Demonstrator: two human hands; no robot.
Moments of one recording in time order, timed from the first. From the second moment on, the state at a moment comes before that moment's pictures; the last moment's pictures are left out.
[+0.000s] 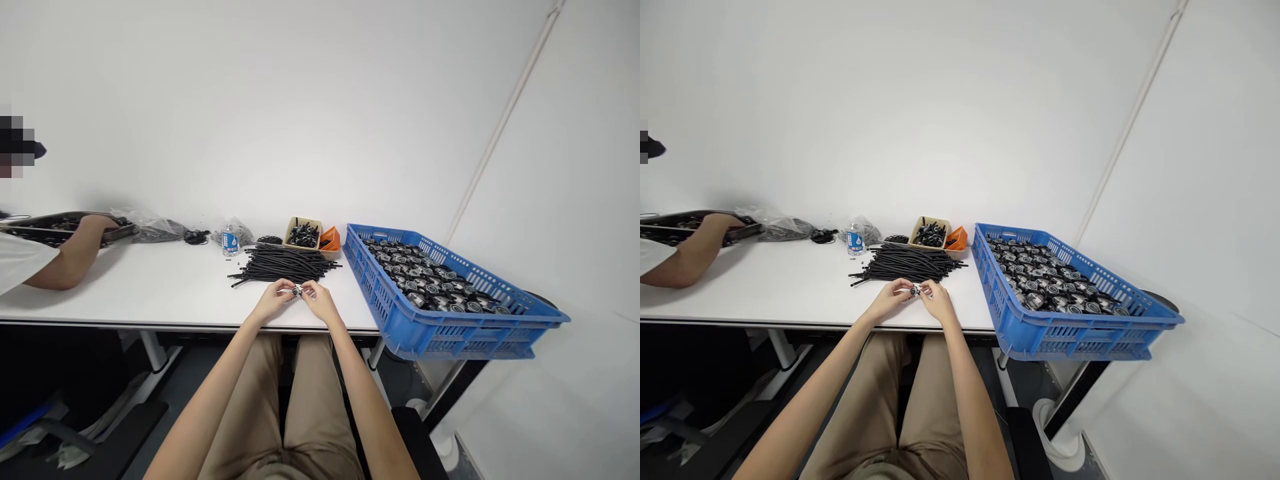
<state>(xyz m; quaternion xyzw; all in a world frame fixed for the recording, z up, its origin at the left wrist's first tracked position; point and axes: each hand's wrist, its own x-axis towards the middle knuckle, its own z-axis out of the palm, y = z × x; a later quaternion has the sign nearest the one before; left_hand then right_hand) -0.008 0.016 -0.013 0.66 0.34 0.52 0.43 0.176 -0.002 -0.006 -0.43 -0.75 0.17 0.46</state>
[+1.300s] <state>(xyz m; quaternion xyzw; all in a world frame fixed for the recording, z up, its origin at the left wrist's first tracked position) -0.007 0.013 -0.011 0.65 0.35 0.53 0.43 0.175 -0.003 -0.004 -0.42 -0.76 0.17 0.45</state>
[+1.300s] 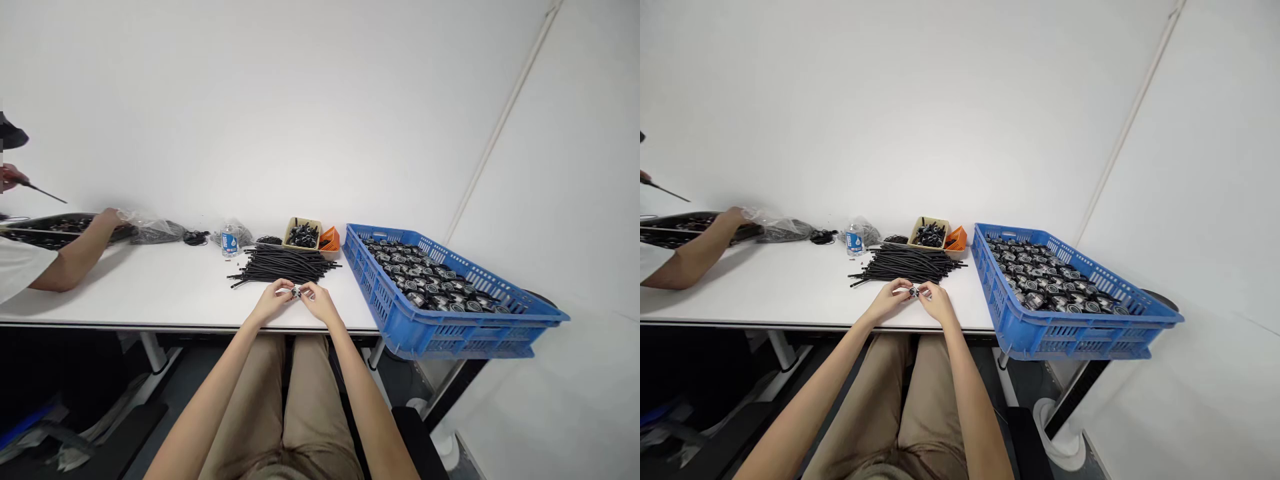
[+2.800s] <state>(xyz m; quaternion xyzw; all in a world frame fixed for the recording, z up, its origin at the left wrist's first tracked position) -0.006 0.013 -0.010 0.63 0.37 0.52 0.45 0.175 -0.003 -0.004 -0.44 -0.75 0.17 0.46</state>
